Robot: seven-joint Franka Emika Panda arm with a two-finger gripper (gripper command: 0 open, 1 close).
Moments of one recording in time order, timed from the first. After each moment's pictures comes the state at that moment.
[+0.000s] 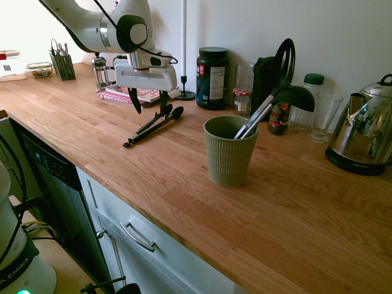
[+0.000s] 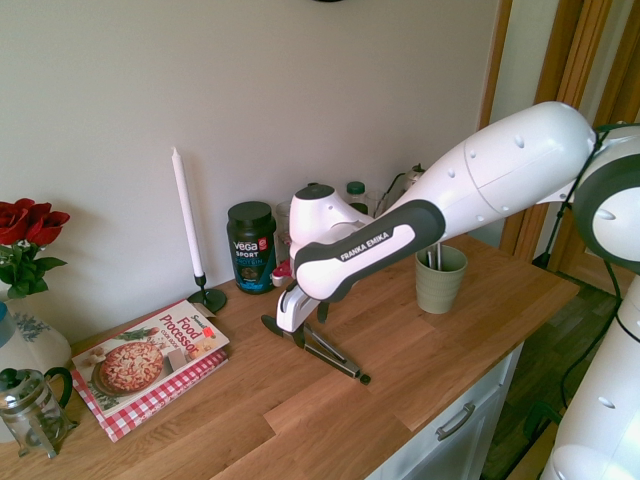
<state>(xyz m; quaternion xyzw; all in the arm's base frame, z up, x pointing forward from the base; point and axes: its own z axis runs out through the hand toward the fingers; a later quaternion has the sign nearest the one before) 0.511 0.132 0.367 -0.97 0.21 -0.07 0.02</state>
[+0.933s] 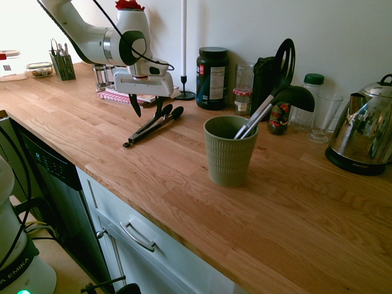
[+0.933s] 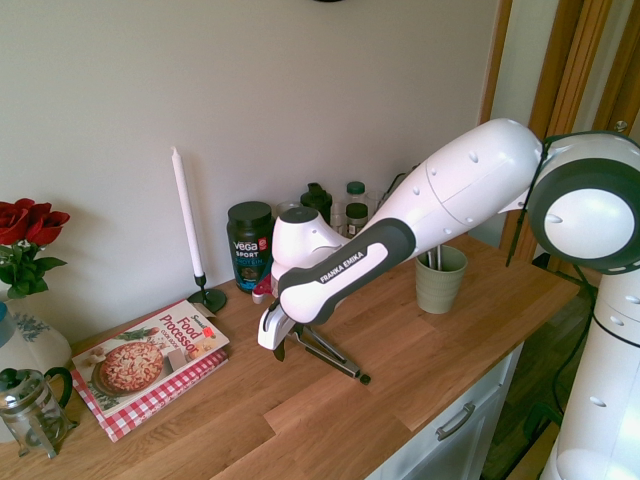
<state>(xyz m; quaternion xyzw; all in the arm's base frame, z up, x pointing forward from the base) 0.526 0.160 0.344 -0.98 0.18 -0.08 0.03</state>
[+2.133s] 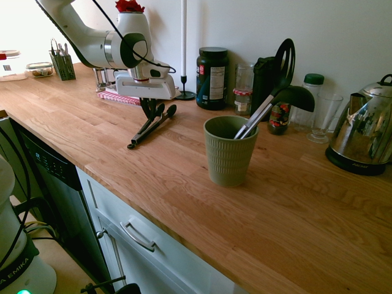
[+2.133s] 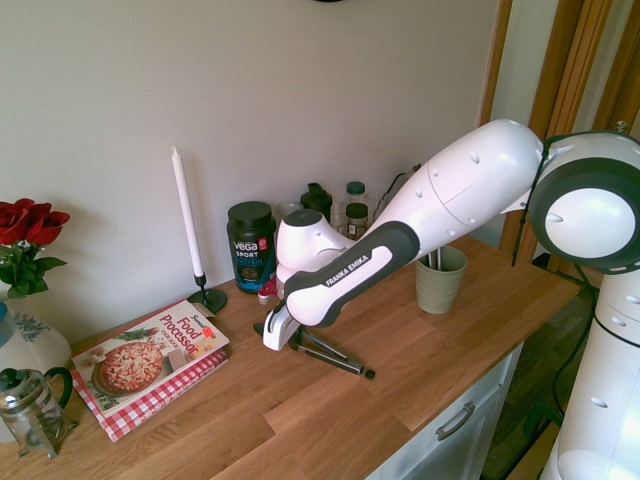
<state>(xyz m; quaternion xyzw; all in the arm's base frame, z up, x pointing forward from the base) 0.521 0.147 0.337 -0.98 0.20 -0.08 0.02</state>
